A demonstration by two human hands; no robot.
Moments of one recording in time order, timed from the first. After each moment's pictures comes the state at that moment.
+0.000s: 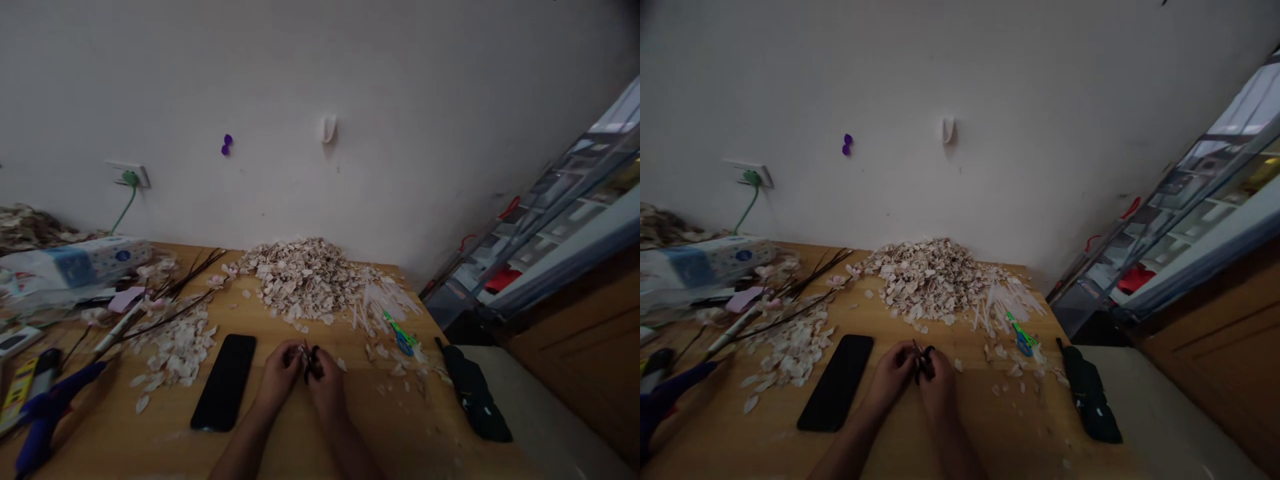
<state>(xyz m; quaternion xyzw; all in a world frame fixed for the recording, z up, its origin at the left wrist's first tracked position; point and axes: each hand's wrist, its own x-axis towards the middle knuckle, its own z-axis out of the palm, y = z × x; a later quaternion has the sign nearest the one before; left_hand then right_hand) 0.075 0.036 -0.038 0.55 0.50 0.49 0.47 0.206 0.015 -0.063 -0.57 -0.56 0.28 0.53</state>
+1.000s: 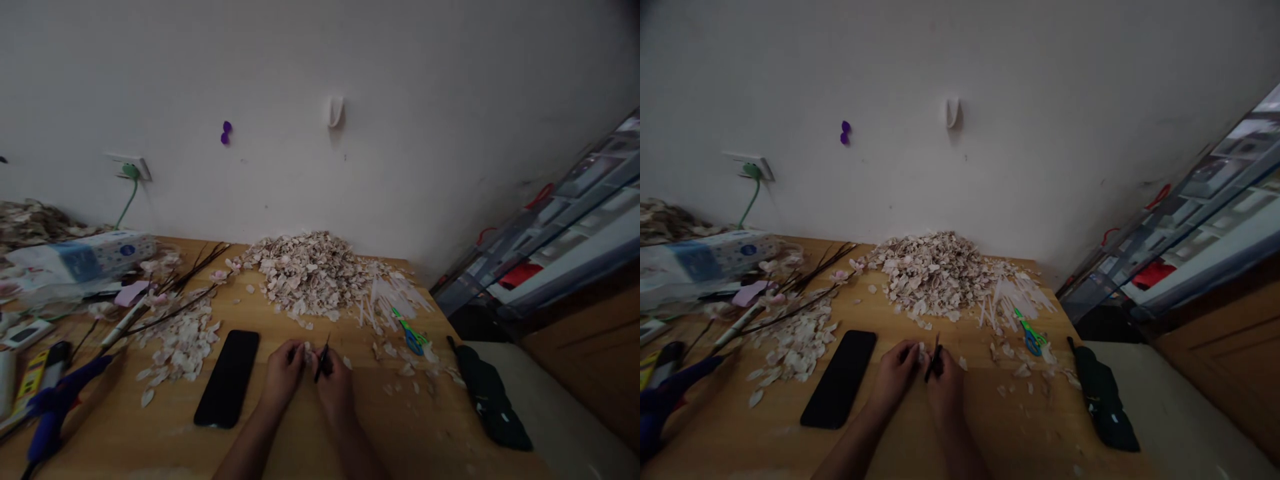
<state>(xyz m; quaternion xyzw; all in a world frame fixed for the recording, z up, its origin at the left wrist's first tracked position) 0.080 0.033 -0.023 0.56 0.57 0.43 0.42 0.211 0.012 -0.051 -0.59 -0.52 0.35 0.51</state>
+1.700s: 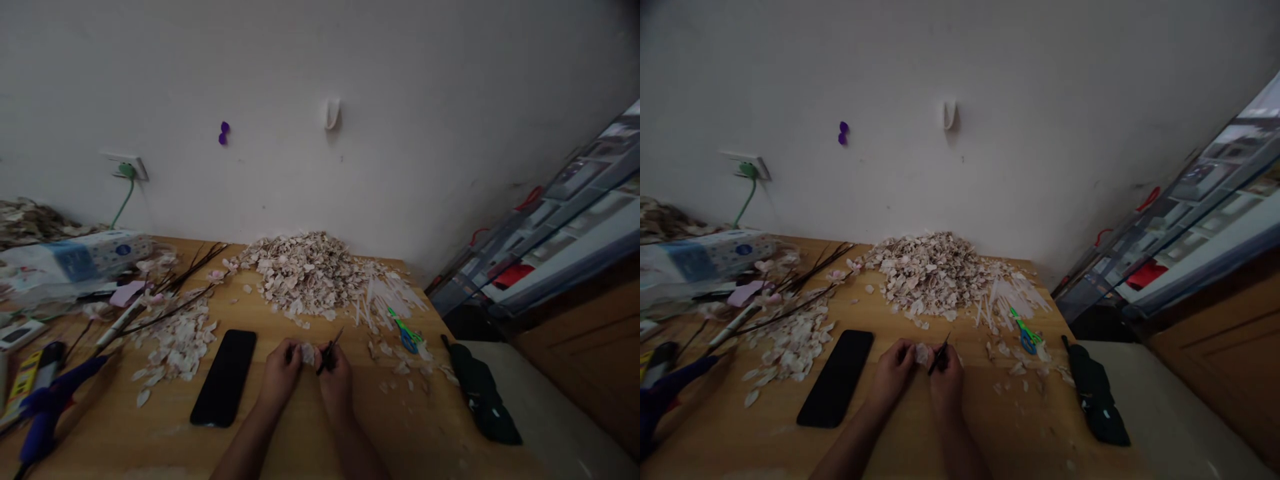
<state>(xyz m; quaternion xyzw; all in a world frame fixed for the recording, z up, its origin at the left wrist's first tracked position) 0.083 0.030 -0.022 0.55 0.57 0.44 0.41 0.213 0.019 -0.053 -0.56 -0.44 0.36 0.60</state>
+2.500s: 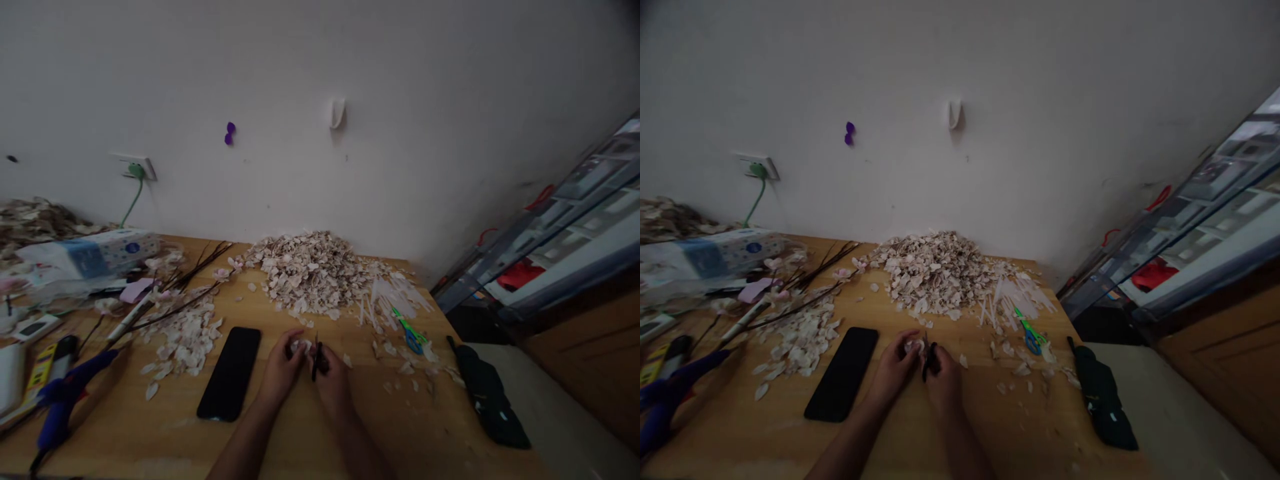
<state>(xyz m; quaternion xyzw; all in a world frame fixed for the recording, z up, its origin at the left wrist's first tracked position) 0.075 0.034 -0.034 0.51 0.55 0.48 0.46 0.209 0.016 -0.060 -0.55 -0.52 0.40 0.52</state>
